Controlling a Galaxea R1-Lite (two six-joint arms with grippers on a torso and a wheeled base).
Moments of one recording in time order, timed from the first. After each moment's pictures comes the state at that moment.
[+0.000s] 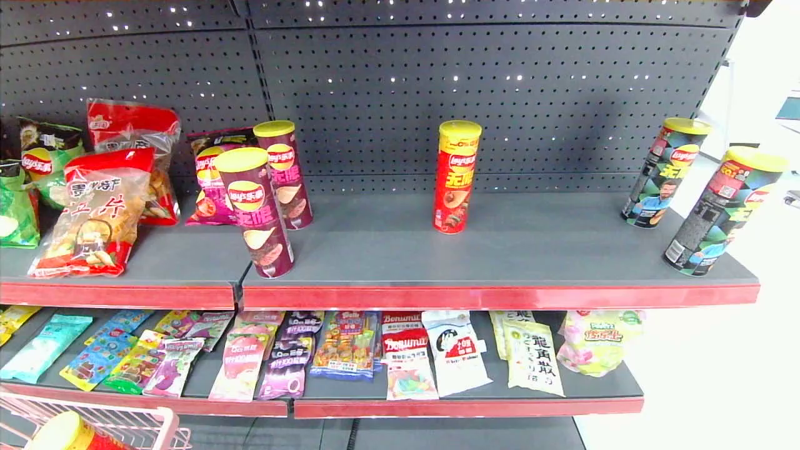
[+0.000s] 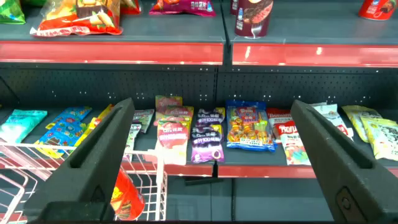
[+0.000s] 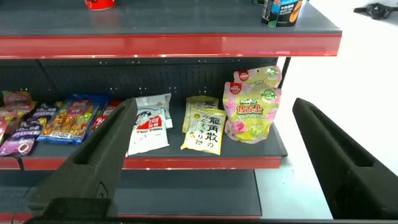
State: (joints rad) left arm 0.00 0.00 0.00 0.00 0.02 0.00; right arm 0.00 0.00 0.00 0.00 -0.01 0.00
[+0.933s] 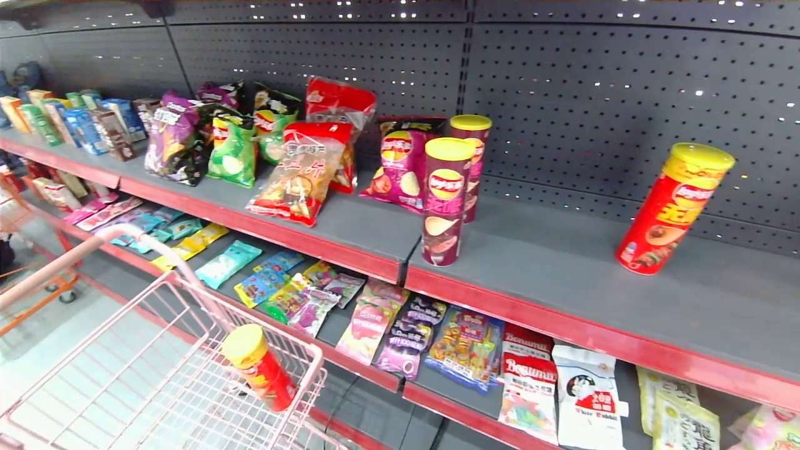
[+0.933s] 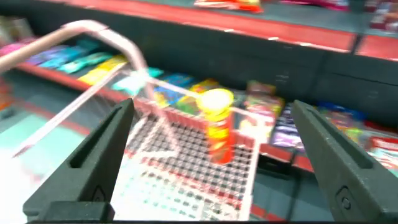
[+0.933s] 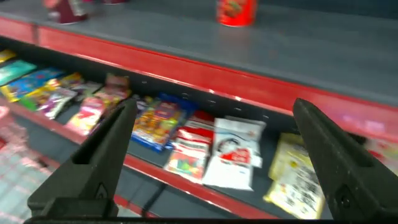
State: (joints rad) left arm 0.00 0.00 0.00 0.00 0.02 0.00; right arm 0.00 0.00 0.00 0.00 -0.01 0.00
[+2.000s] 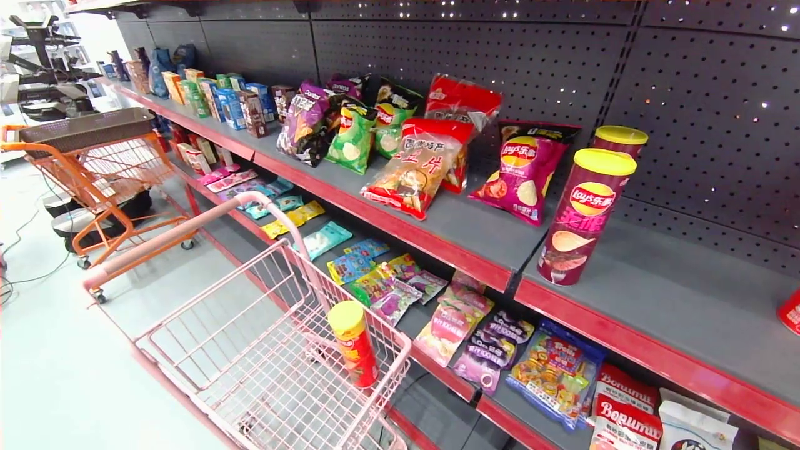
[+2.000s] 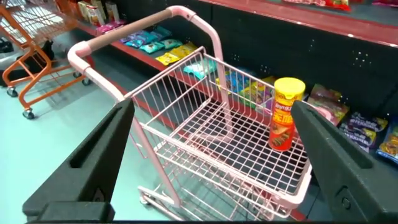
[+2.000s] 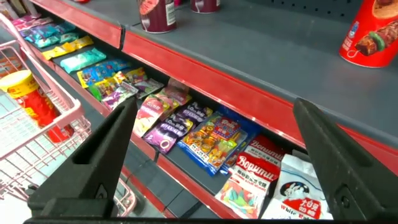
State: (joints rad) left arm 0.00 0.00 0.00 0.00 0.02 0.00; right arm 0.00 0.00 0.00 0.00 -0.01 -0.01
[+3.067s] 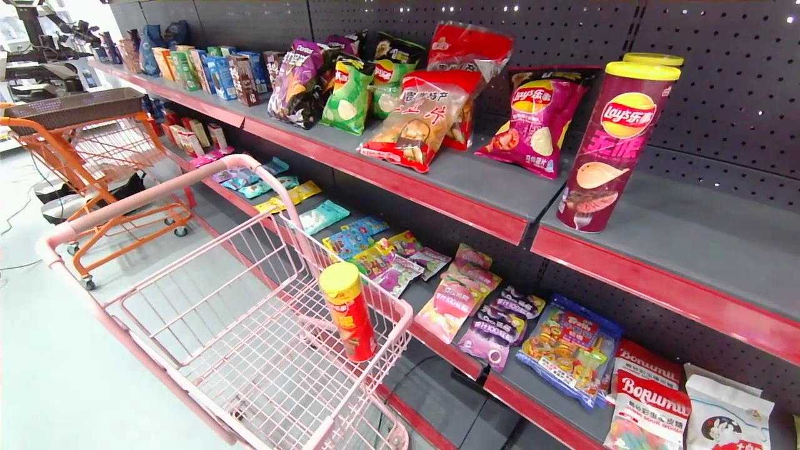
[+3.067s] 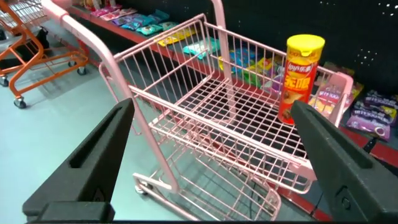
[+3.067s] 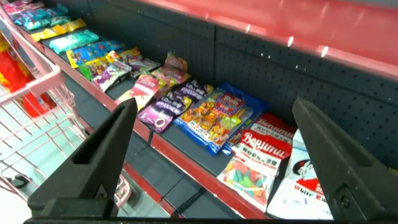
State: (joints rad) left arm 0.00 0.00 0.00 0.00 0.02 0.00; right arm 0.00 0.00 0.00 0.00 -0.01 -0.01
